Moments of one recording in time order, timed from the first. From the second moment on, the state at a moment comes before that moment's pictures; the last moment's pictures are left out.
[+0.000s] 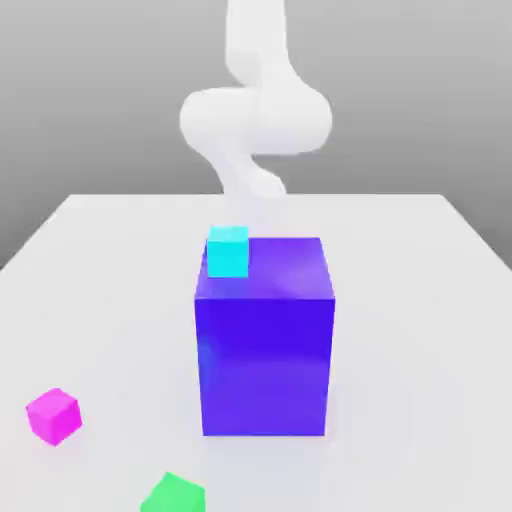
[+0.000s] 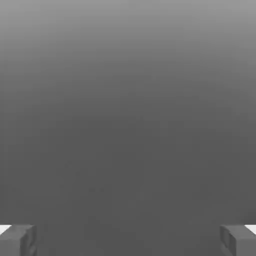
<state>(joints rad) -0.01 -0.71 -0.04 -2.32 0.00 2.34 0.79</state>
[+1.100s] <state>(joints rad) -0.38 0.41 -0.20 -2.50 0.32 2.89 0.50</state>
